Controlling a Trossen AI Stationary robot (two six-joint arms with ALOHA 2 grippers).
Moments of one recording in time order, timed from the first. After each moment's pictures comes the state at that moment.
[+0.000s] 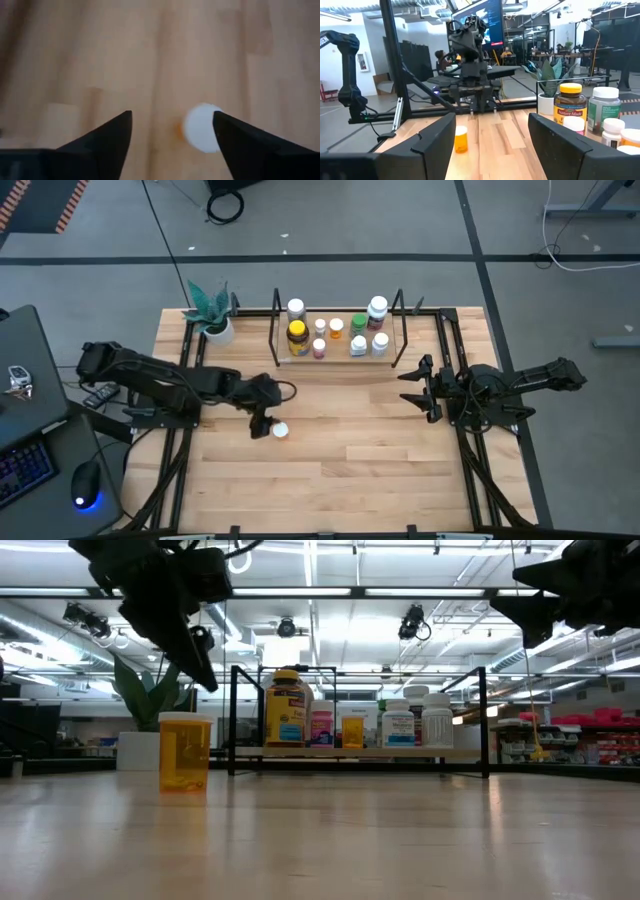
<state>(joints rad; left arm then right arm) -0.13 1.26 0.79 -0.42 -0.07 -0.21 0.15 0.19 0.04 0.30 0.16 0.06</state>
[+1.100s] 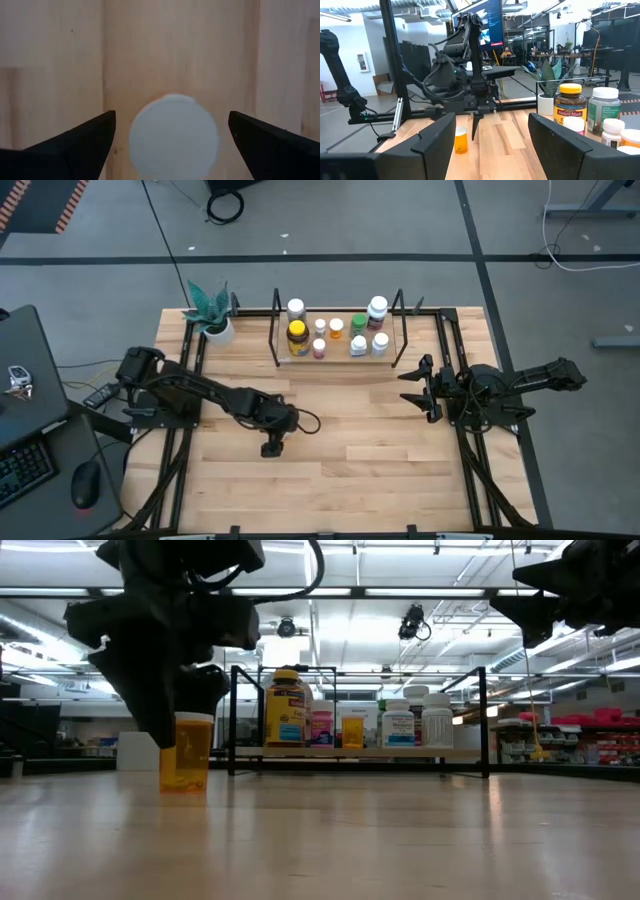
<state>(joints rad) -0.23 1.64 0.97 -0.54 -0.03 -0.23 0.15 0.19 0.04 0.31 0.16 0.06</state>
